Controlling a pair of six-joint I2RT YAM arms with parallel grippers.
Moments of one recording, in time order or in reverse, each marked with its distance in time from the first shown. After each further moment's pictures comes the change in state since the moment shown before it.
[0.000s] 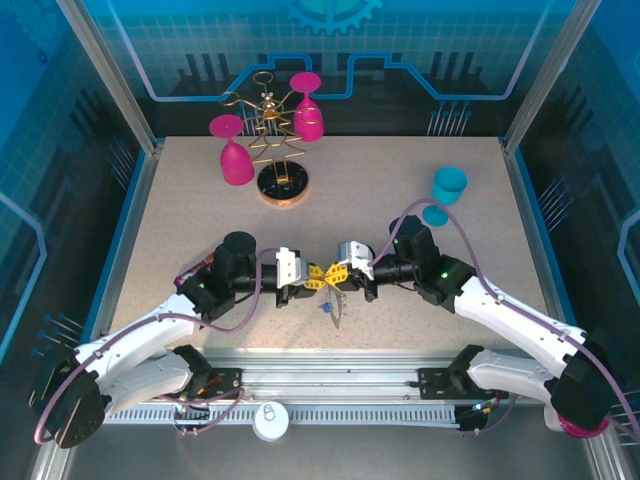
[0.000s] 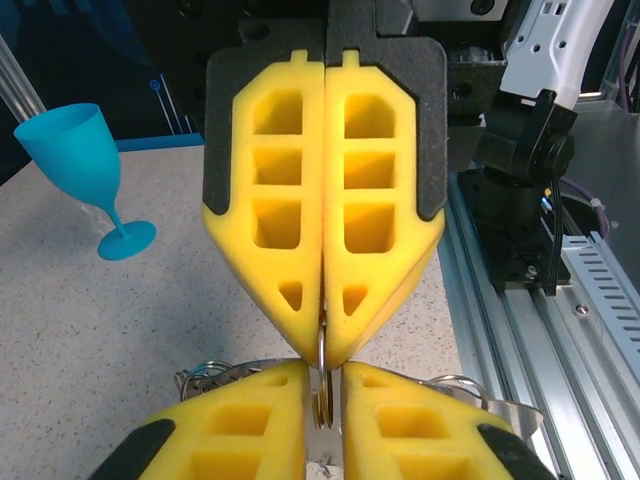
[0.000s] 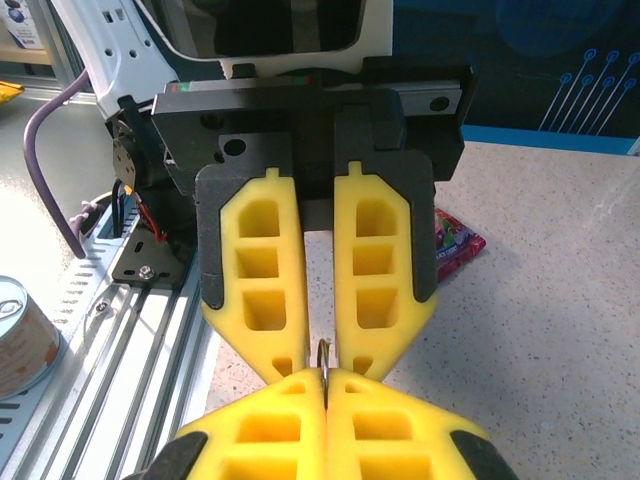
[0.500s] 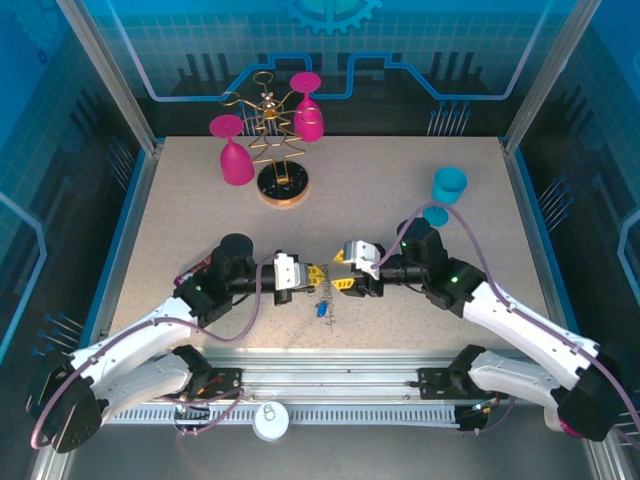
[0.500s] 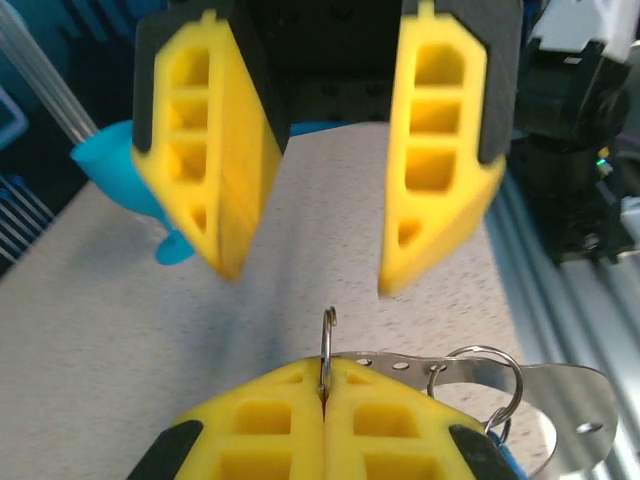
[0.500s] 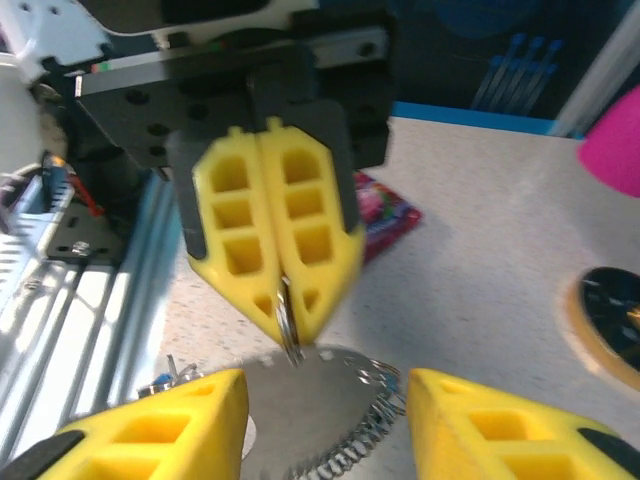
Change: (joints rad) left arm -0.007 -0.048 -0.015 -0.013 -0.098 0.163; right arm -0.012 -0.093 -0.003 -0.075 0.164 -0.045
